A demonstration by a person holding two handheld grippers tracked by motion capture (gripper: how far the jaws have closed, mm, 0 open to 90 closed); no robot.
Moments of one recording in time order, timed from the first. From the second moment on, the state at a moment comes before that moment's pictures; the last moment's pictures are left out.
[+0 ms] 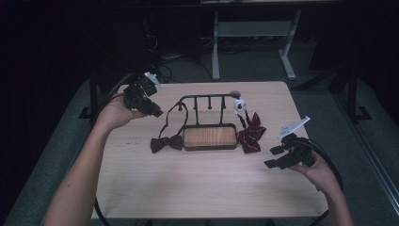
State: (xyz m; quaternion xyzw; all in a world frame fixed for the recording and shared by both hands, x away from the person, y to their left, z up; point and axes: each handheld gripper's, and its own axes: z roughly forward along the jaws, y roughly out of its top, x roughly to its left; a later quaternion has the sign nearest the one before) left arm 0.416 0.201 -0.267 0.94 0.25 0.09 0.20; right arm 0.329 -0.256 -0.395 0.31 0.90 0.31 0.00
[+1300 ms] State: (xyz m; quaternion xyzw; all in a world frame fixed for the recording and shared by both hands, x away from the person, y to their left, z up) left arm 0.374 0.234 -0.313 0.94 0.25 0.08 0.22; right arm 0.327 -0.258 -0.394 0.32 0.90 0.30 0.01
